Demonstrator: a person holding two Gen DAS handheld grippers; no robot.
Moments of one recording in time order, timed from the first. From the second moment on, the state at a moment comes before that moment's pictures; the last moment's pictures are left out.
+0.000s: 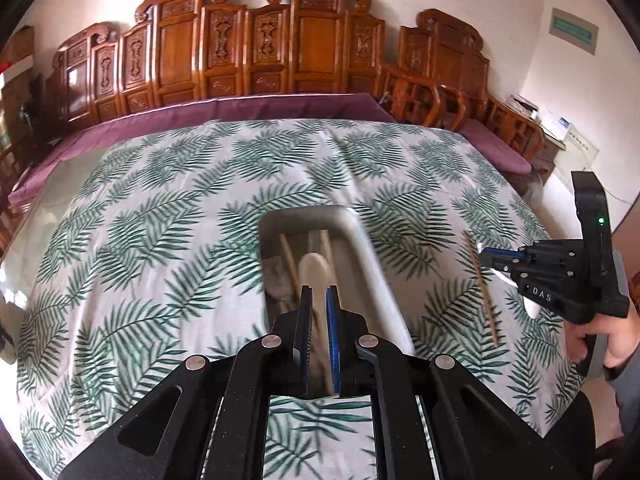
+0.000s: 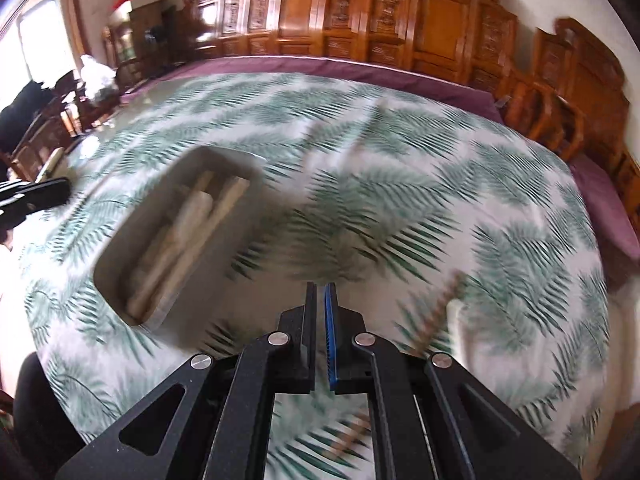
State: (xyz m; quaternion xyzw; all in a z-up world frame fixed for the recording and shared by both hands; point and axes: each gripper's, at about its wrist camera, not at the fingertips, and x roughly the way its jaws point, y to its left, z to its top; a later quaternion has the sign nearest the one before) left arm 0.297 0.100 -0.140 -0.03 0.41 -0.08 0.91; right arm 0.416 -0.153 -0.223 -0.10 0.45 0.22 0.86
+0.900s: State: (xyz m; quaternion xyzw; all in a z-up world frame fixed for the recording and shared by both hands) left arm 0.286 -0.023 -0.191 0.02 0.46 -0.15 0.88; right arm 0.430 -0.266 -0.282 -0.10 0.50 0.18 0.84
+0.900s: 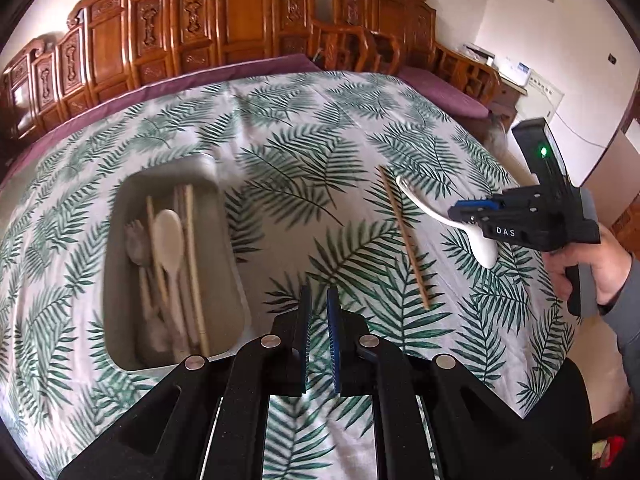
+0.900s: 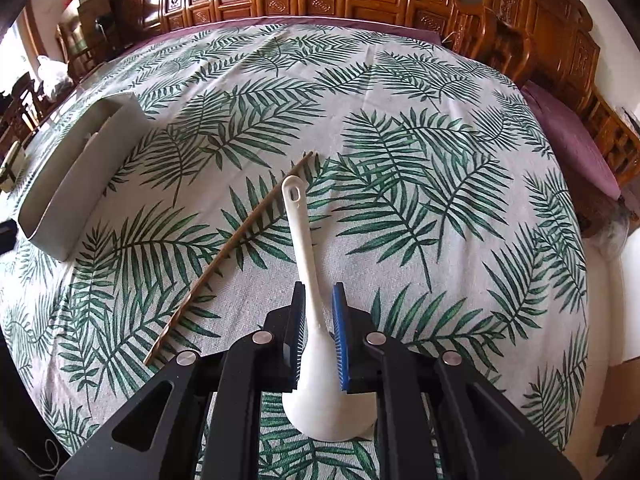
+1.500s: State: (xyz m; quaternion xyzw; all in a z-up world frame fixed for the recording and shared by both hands) left arm 0.316 -0.085 -0.226 0.04 0.49 -0.18 0.85; right arm 0.427 -0.274 -0.297 -0.13 0.53 0.19 0.82
